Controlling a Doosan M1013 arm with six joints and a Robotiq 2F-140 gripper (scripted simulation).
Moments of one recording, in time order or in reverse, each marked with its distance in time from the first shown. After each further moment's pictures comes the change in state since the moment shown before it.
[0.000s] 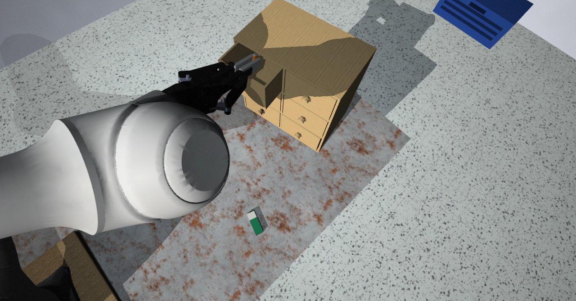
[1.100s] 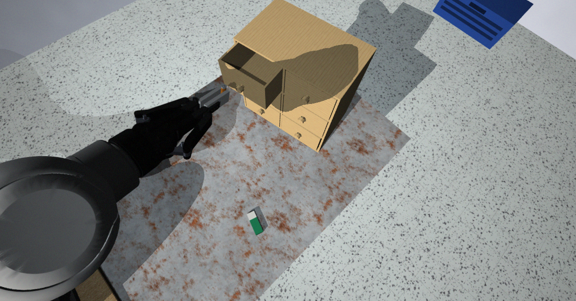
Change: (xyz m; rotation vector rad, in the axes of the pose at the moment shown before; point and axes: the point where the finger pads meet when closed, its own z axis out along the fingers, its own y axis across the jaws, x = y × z) arm -0.037 0.000 -0.100 0.001 -0.001 0.000
